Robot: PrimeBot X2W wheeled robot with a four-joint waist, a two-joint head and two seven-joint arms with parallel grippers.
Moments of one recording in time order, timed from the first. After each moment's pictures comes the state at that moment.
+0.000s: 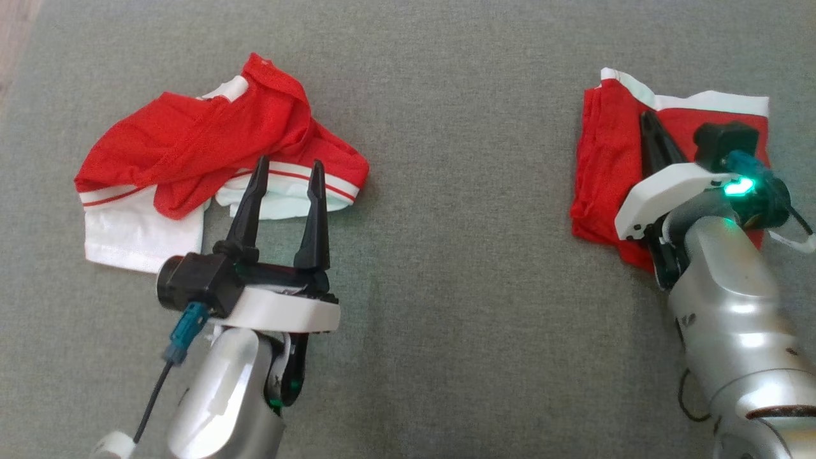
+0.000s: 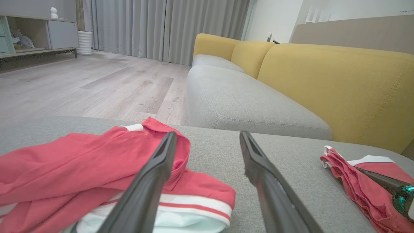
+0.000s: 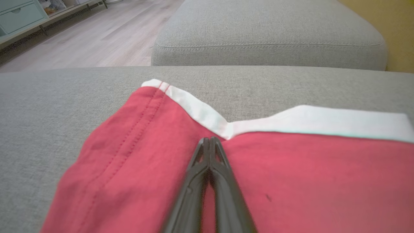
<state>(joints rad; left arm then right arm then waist) -0.33 0.04 -0.31 0.24 -0.32 -0.02 -0.25 -0.76 -0.08 -0.04 1.05 -0.03 0.13 -0.22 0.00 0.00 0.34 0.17</state>
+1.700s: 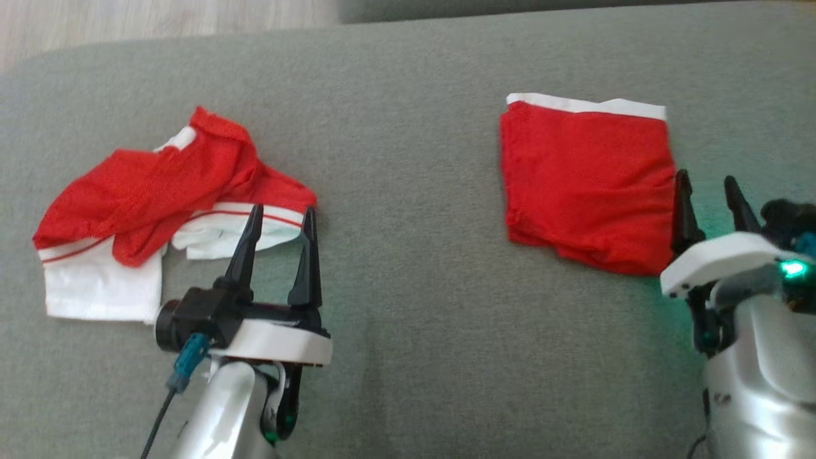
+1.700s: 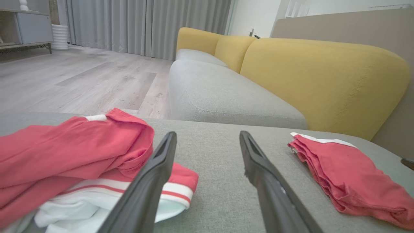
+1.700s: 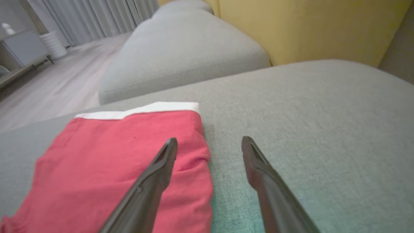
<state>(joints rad) -0.23 0.04 -0.29 0.29 -0.31 -0.01 -0.25 -0.39 -0.05 -0.20 0.56 0.10 0.13 -0.09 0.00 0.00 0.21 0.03</state>
